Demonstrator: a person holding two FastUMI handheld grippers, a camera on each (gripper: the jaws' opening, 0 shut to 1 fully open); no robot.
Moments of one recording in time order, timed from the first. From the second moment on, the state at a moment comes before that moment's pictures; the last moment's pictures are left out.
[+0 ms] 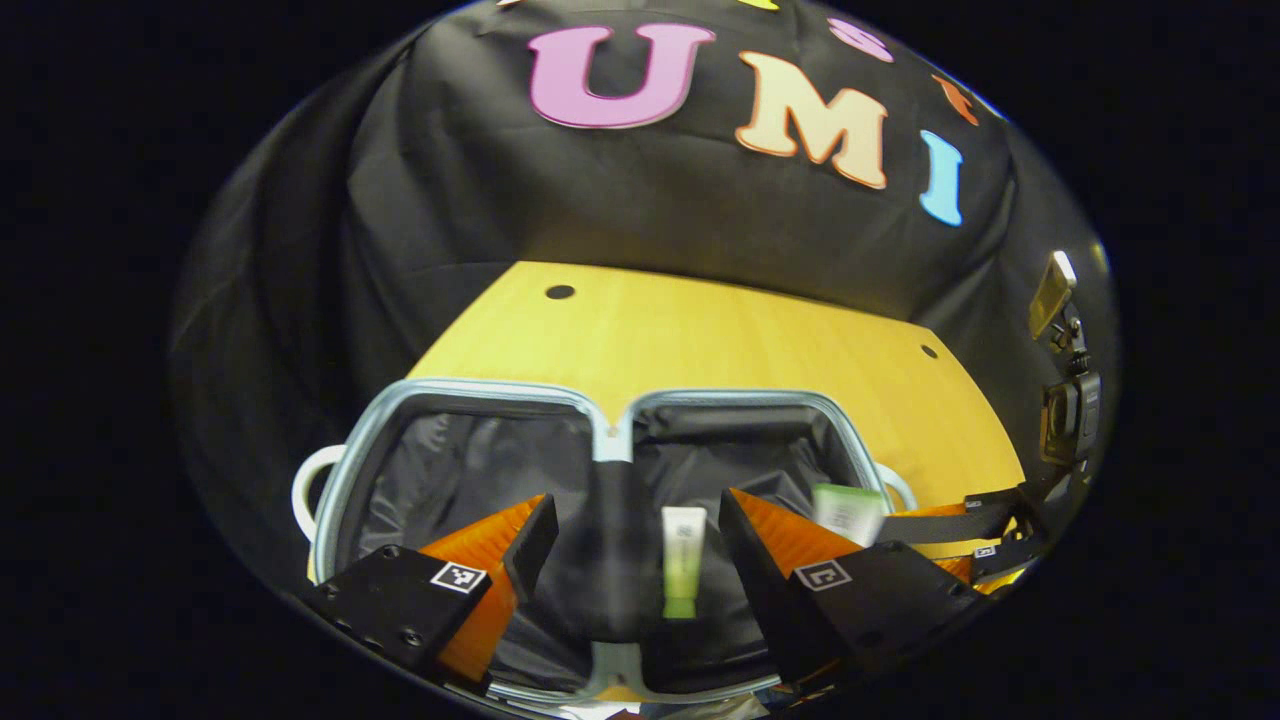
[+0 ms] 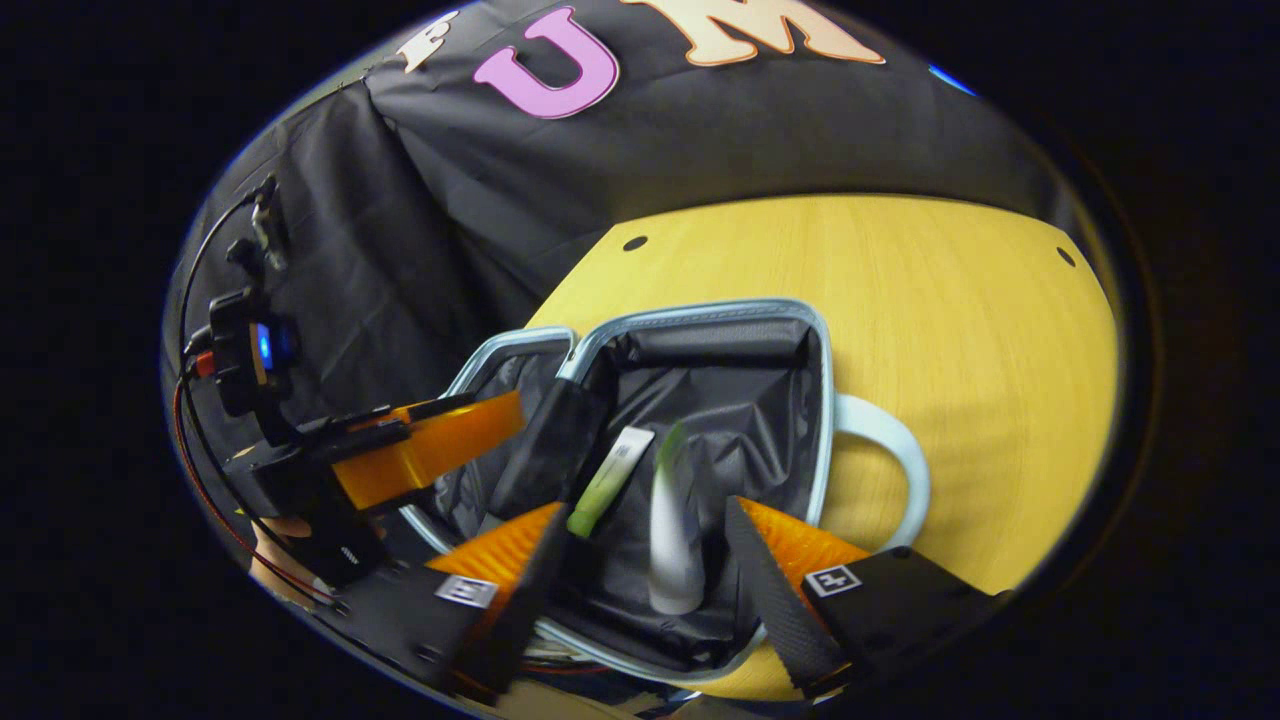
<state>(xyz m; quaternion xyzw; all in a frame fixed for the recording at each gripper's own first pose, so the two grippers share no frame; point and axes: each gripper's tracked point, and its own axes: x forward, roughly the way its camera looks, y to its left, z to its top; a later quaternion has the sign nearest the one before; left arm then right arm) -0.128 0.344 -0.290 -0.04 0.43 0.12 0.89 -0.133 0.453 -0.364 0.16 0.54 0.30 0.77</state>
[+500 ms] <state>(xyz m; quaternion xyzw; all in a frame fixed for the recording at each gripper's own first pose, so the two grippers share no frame) -0.193 0.553 -0.259 -0.04 0.40 0.30 0.87 -0.085 0.445 -0.316 0.16 0.44 0.27 0.84</state>
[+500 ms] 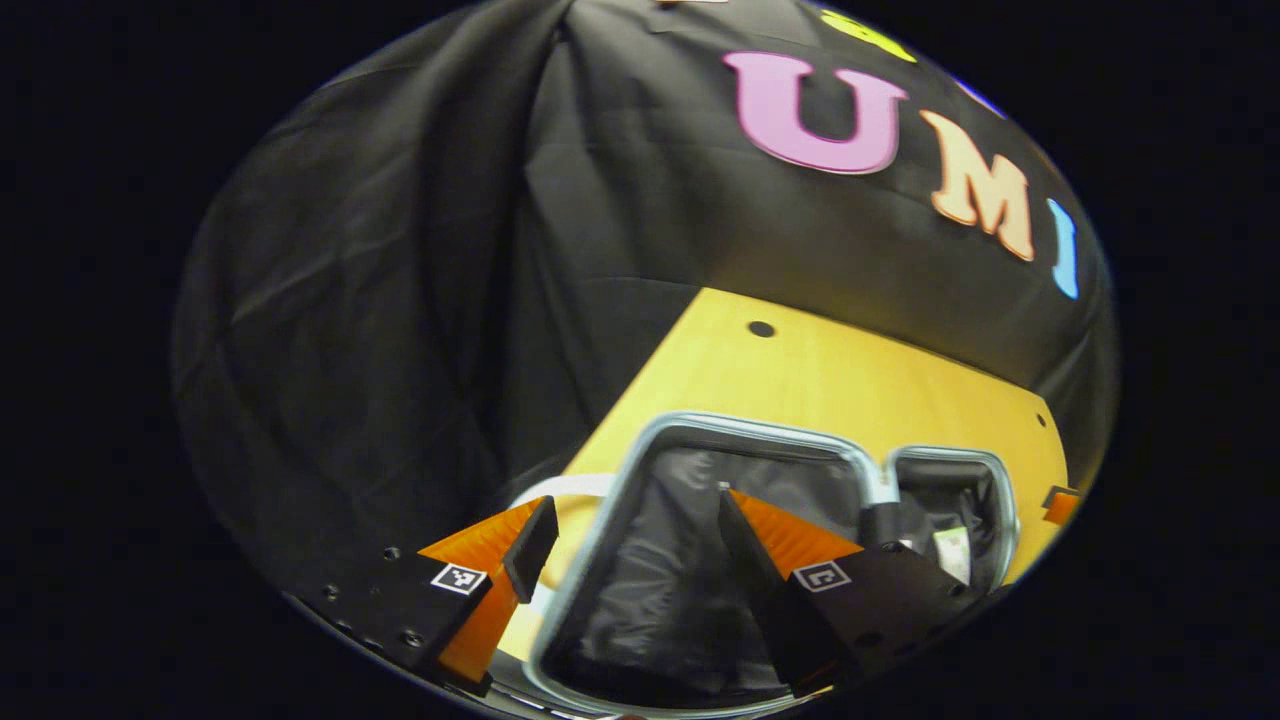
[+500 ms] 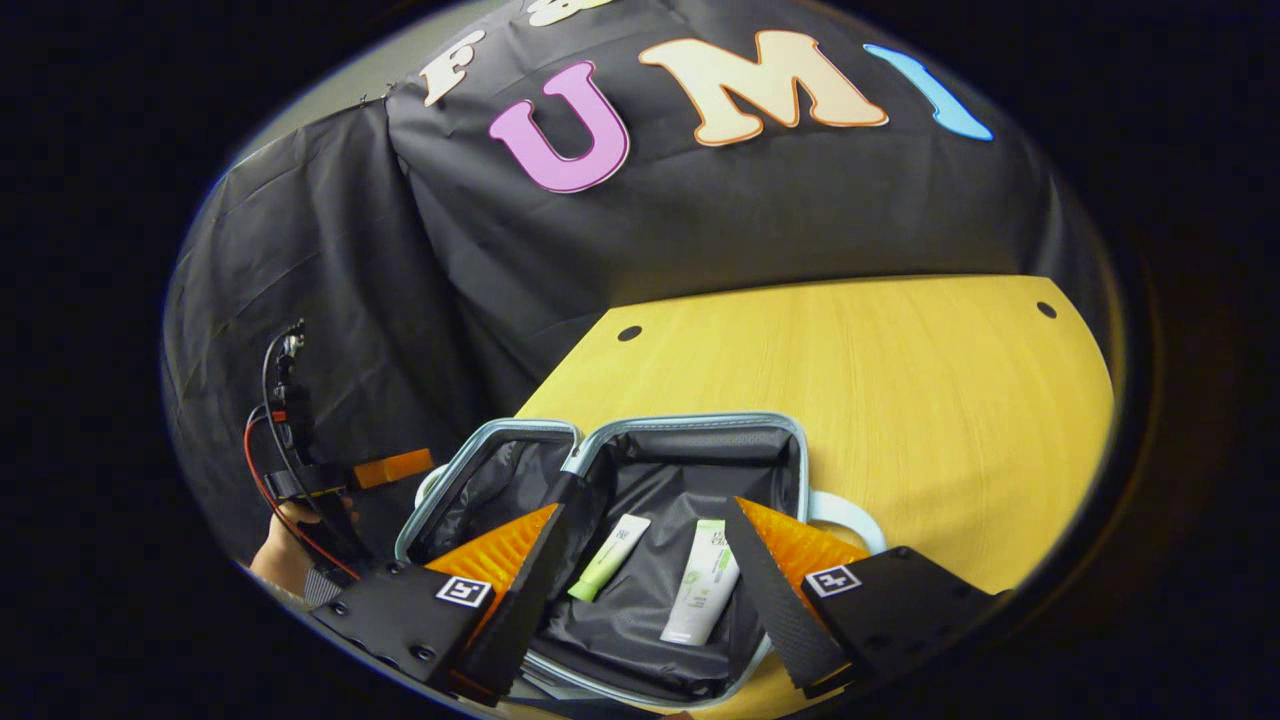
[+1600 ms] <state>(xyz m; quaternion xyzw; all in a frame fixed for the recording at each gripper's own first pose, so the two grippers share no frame) -0.227 0.623 -0.295 -0.01 0.48 0.33 0.81 -0.052 0.380 -0.283 0.07 0.34 0.24 0.91</state>
